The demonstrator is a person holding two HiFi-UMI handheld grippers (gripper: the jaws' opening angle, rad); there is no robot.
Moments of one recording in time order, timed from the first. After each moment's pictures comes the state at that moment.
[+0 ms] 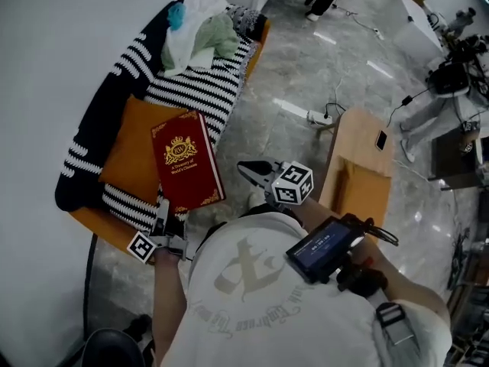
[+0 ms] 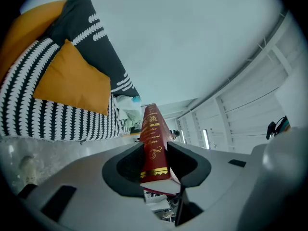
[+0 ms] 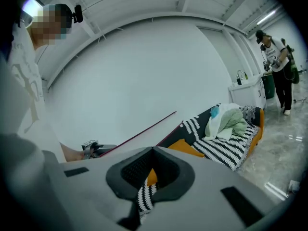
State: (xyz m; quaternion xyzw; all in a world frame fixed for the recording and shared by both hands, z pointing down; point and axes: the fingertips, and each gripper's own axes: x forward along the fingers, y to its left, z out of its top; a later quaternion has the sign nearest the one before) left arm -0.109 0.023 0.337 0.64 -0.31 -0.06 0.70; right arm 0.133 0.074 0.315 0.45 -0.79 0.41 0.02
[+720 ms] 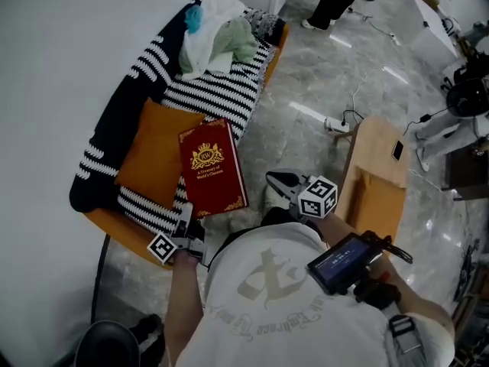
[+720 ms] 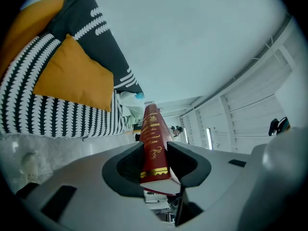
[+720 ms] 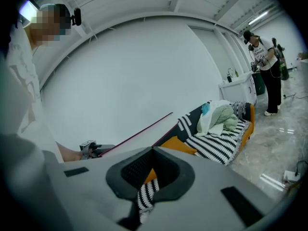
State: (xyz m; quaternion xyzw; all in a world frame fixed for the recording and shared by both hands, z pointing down) left arm -0.114 0.024 0.369 0.63 -0.30 -0.05 0.72; right arm 0.131 0.092 0.345 0.48 -0.77 0.43 0.03
